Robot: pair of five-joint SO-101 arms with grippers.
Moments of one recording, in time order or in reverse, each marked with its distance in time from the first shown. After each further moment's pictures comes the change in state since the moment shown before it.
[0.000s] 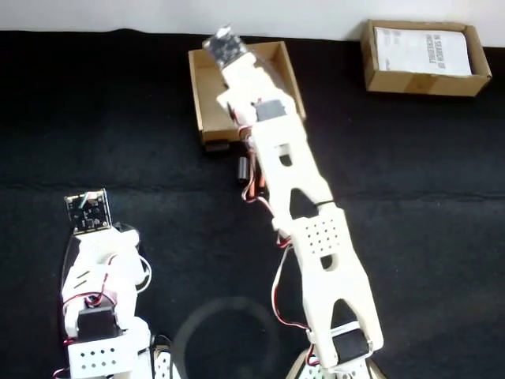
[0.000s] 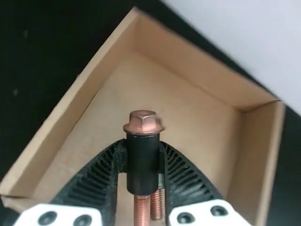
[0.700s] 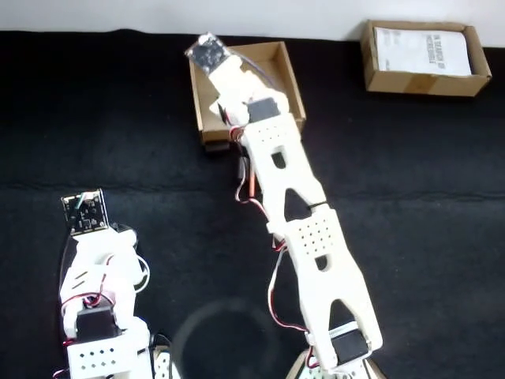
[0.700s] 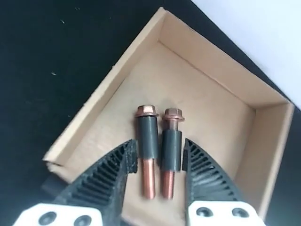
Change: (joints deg) left arm -0.7 0.0 0.0 0.0 0.0; right arm -1.8 0.2 -15.9 21.5 -0.2
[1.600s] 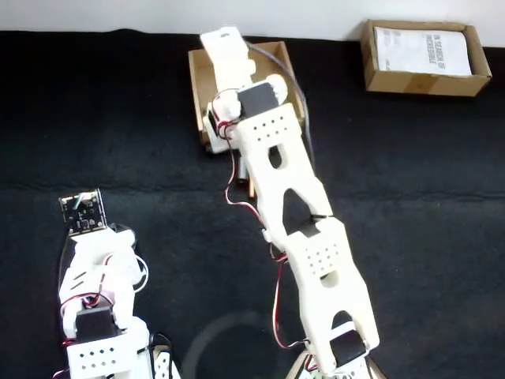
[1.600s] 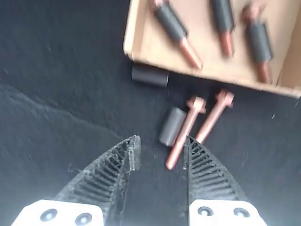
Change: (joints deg) left arm -1.0 0.0 0.0 0.0 0.0; right arm -4.9 -17.5 9.0 34.2 -27.0
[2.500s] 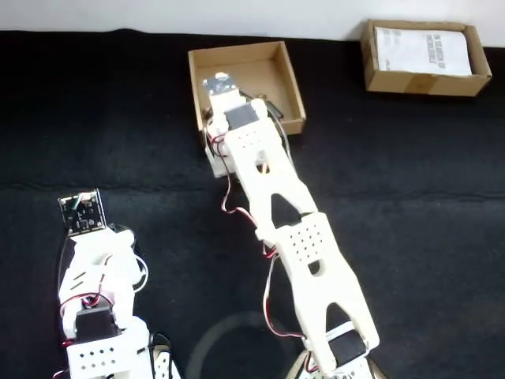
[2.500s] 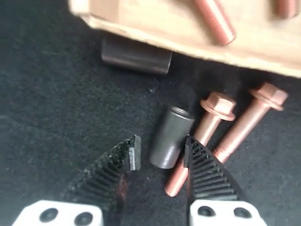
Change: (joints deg) left arm 0.0 0.0 0.0 0.0 0.0; right arm 0.0 16.4 2.7 -8.2 0.0
